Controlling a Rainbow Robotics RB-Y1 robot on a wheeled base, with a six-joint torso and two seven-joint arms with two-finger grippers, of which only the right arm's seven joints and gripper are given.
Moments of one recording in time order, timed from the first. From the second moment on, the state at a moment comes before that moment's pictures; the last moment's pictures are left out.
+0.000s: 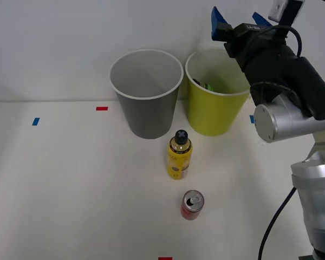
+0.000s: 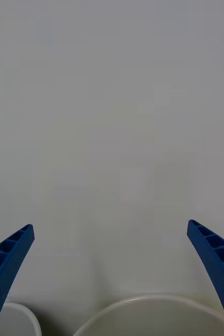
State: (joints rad) arm -0.42 -0.21 0.03 -1.87 -0.14 0.36 1.23
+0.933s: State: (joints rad) arm 0.15 -0.18 0.02 -2.14 -0.02 0.12 1.22
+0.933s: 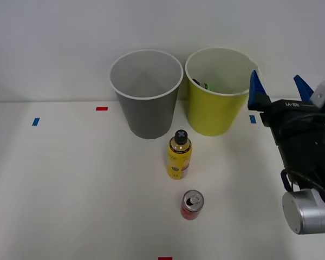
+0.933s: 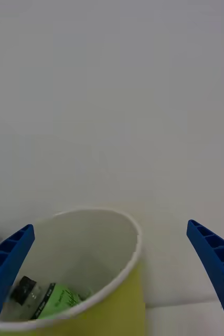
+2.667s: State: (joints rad) arm 0.68 -0.02 0.16 -1.82 -0.01 -0.57 1.26
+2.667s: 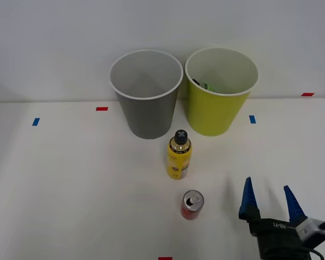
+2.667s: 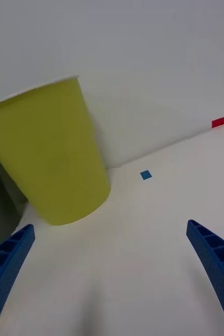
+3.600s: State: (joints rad) arm 0.89 -0.05 0.20 -1.81 0.03 -0.74 1.46
